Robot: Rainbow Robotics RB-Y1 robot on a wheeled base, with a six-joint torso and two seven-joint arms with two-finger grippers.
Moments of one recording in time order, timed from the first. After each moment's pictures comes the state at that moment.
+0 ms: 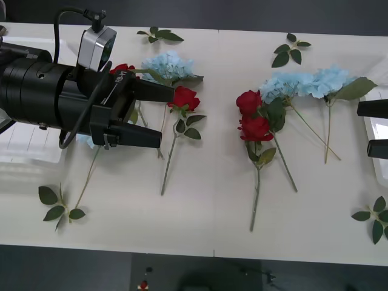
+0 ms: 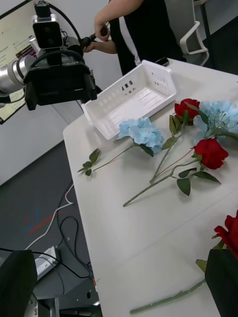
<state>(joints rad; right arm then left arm) 0.24 -1.35 -0.24 -1.96 -2.57 1.05 2.72 -0.59 1.01 -0.48 -1.80 2.49 1.07 -2.74</state>
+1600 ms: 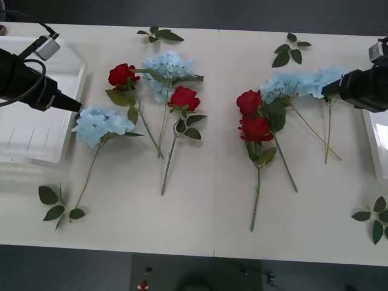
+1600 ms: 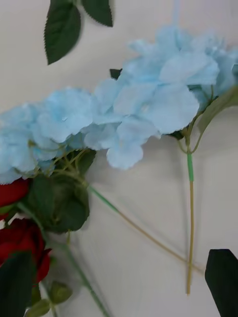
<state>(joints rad) -0.62 -1.06 0.37 -1.40 -1.21 1.01 1.12 -0.69 0.95 -0.14 -1.30 1.43 1.44 -2.08</state>
